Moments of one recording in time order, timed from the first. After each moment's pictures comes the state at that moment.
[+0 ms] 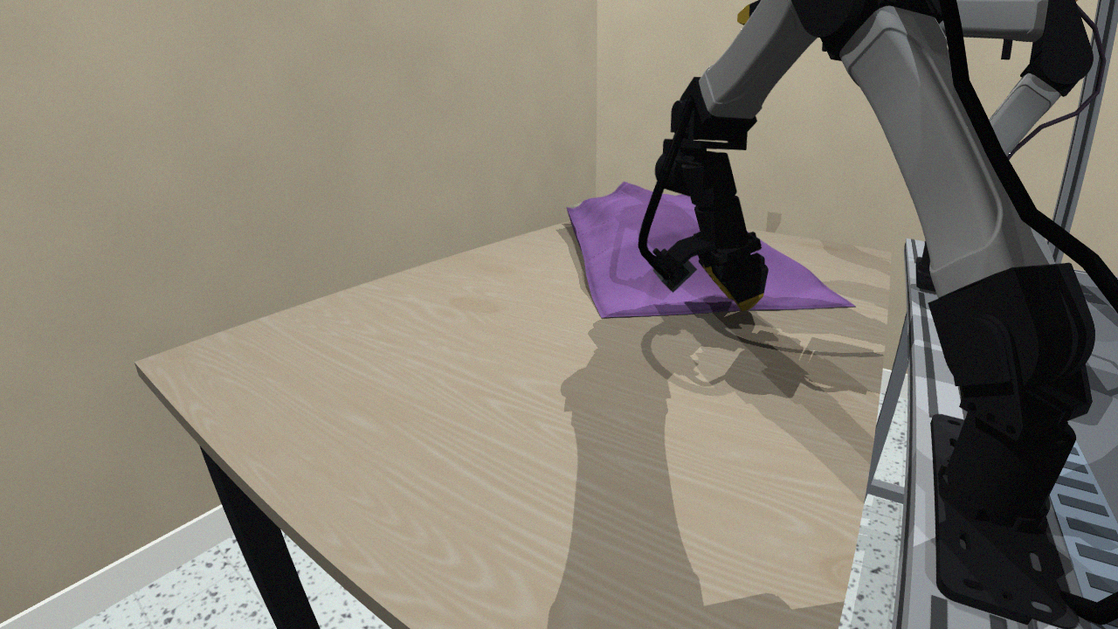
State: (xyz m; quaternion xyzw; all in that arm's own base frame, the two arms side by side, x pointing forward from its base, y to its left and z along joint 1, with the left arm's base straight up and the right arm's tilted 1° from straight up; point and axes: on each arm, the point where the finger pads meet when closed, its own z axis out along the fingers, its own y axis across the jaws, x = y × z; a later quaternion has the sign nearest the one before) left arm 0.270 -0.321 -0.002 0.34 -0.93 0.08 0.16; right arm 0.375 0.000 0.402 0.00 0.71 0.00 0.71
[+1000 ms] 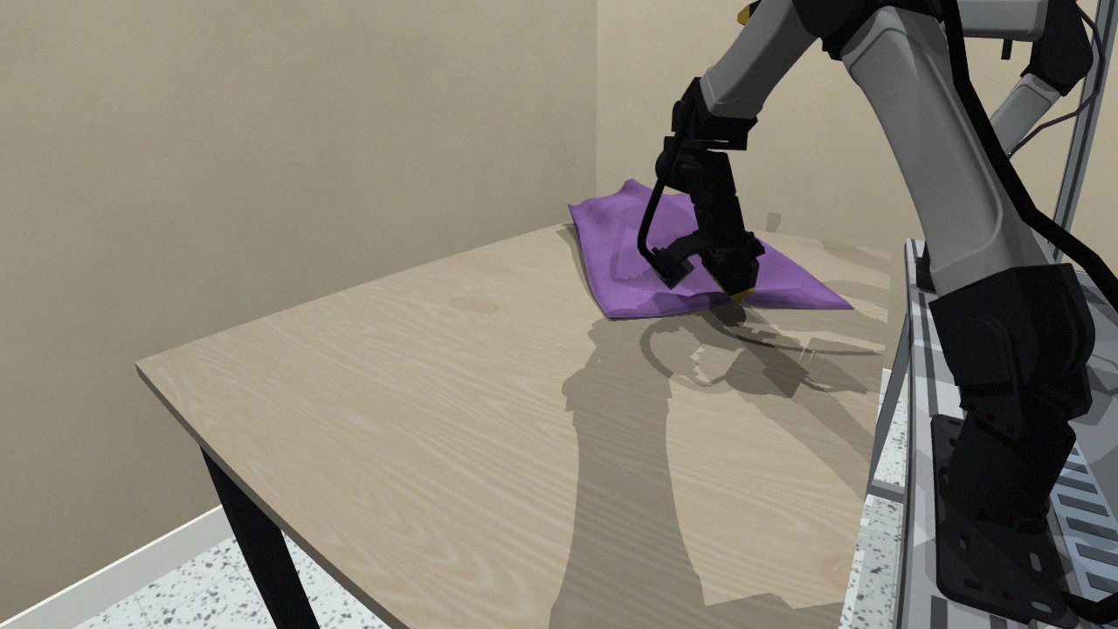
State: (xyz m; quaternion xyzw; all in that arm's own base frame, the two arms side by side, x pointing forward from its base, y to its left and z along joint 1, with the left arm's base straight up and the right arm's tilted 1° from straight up) left arm 0.275 -0.328 -0.002 0.33 -0.93 0.10 0.15; right arm 0.375 0.000 0.402 0.00 0.71 0.00 0.71
